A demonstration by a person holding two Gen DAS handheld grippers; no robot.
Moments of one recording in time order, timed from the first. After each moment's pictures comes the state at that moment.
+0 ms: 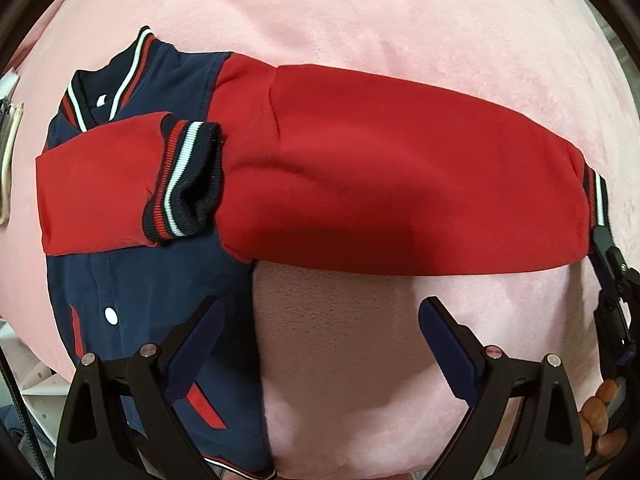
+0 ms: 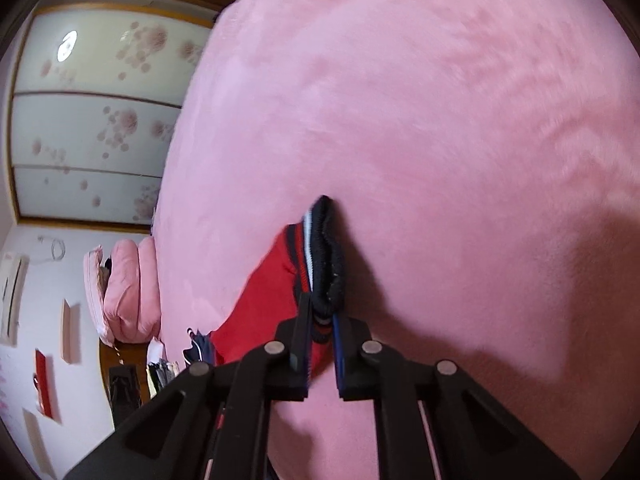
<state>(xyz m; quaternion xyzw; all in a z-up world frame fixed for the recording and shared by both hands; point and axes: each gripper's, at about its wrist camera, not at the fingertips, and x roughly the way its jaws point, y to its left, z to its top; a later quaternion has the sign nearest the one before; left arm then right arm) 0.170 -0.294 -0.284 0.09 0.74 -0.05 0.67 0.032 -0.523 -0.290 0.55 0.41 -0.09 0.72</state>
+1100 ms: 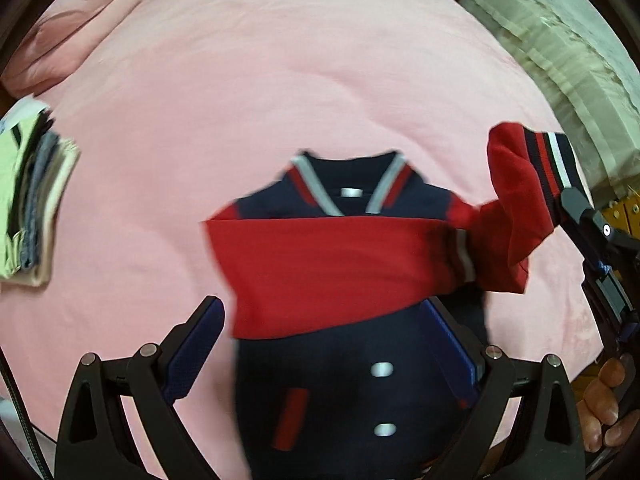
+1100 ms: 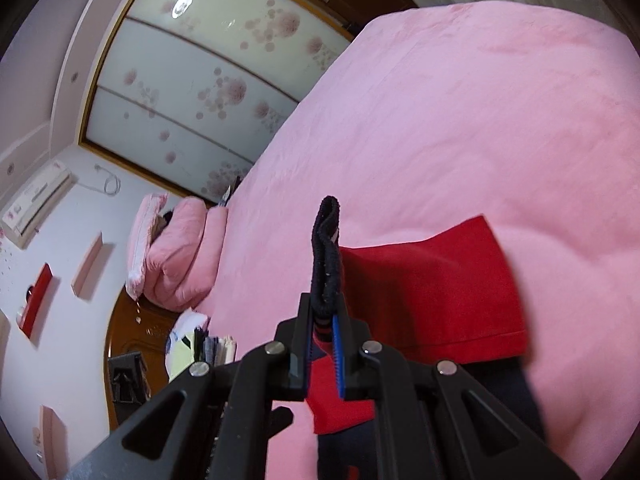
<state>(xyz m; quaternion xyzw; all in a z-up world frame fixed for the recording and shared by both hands) 0.227 0.036 -0.149 0.05 0.60 -0.14 0.79 0.119 -0.239 -0.153 0.46 0.33 -0.01 0.83</state>
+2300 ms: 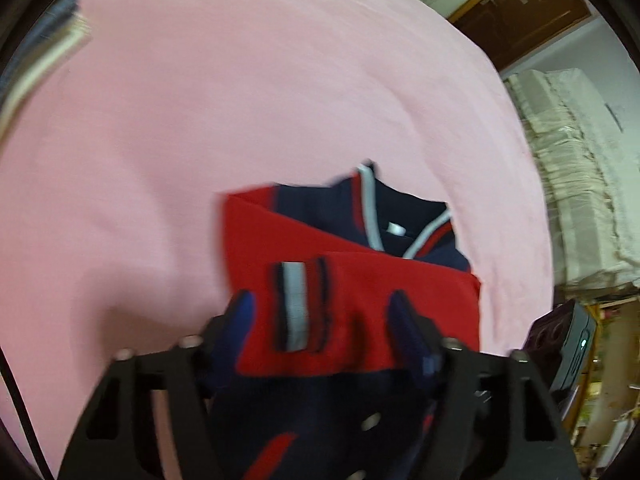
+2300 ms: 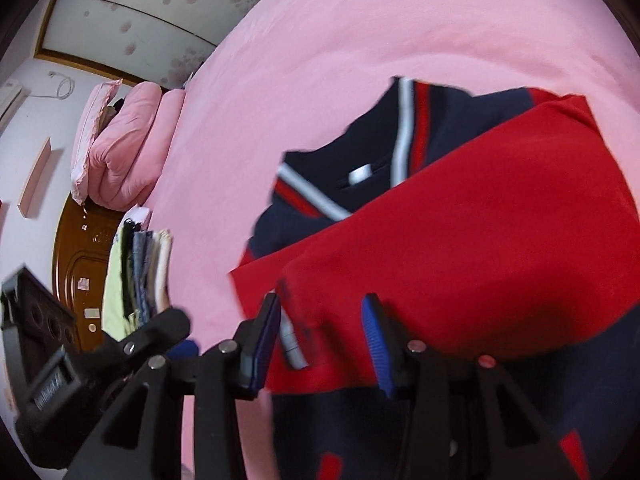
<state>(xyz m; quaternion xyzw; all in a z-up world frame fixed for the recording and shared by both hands) 0.259 0.088 -0.234 -0.17 0.61 -0.14 0.76 0.178 -0.151 -0.273 0.39 0.51 0.02 0.77</state>
